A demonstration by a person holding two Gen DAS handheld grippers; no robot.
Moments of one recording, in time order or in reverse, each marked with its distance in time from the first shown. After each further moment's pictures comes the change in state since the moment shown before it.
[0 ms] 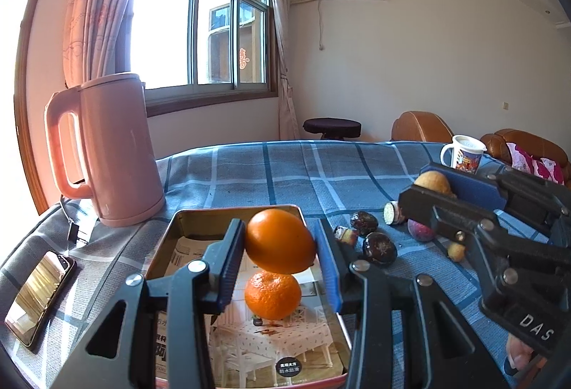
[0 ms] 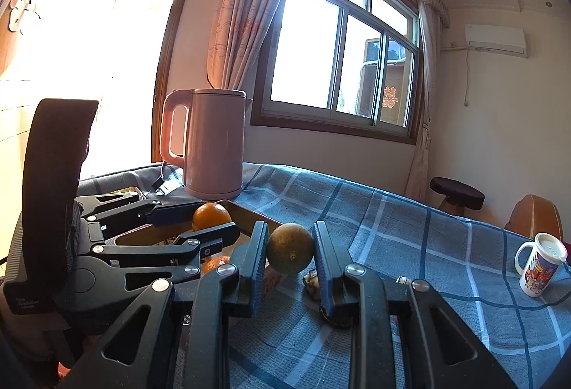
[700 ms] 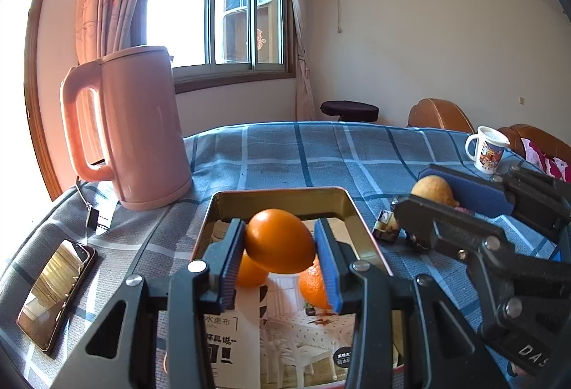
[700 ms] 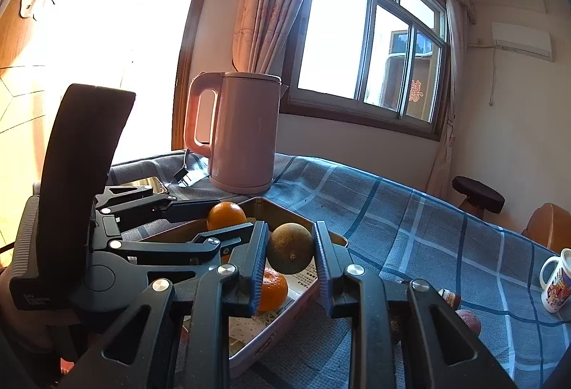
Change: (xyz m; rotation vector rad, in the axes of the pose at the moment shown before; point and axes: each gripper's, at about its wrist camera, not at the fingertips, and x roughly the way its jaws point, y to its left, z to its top) left arm 0.012 0.037 -0.002 -0.025 0.085 0.055; right arm 0.031 0.033 0.008 -0.036 0.054 0.085
